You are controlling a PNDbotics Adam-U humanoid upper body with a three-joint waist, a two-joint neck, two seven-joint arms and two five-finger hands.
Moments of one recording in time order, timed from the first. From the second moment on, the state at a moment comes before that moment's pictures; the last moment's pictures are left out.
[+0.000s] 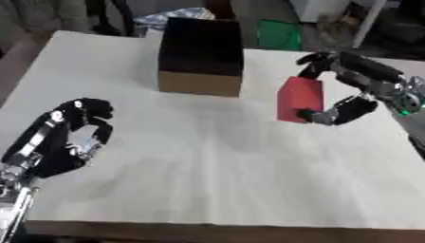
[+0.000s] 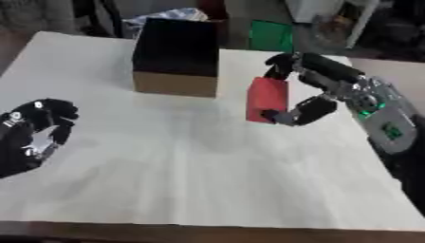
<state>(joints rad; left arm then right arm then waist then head) -0.24 0.33 -0.05 -1.72 -0.05 -0.12 -0.36 -0.65 -0.66 0.26 -1.39 0.42 -0.43 0.32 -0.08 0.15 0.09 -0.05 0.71</state>
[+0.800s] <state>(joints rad) -0.32 0.31 -0.13 -1.73 -0.01 -0.14 -0.46 -0.73 -0.72 0.11 -1.22 0.42 -0.38 0.15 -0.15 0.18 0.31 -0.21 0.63</state>
